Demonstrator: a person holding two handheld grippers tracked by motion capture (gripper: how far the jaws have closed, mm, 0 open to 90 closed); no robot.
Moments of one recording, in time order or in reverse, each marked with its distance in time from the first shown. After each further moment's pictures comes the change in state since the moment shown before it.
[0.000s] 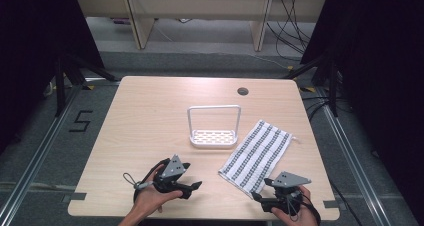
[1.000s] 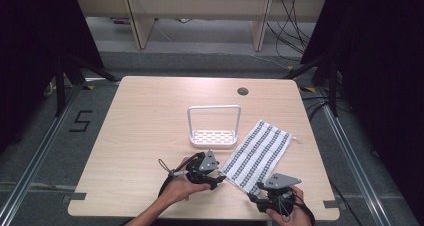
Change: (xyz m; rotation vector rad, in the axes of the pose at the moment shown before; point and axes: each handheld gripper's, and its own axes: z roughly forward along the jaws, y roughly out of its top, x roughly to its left) left arm -0.017 0.042 0.073 0.120 -0.058 0.205; right arm 0.010 0.002 0.011 0.067 -0.009 -0.048
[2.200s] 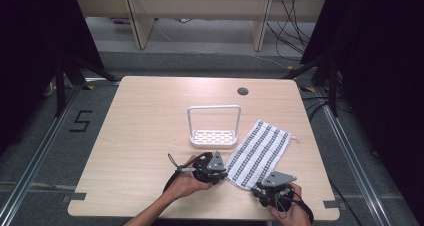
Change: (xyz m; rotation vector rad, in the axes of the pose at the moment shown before) left arm 0.004 0.004 0.017 0.081 -0.079 0.087; right arm -0.007 0.001 0.008 0.061 -0.053 -0.045
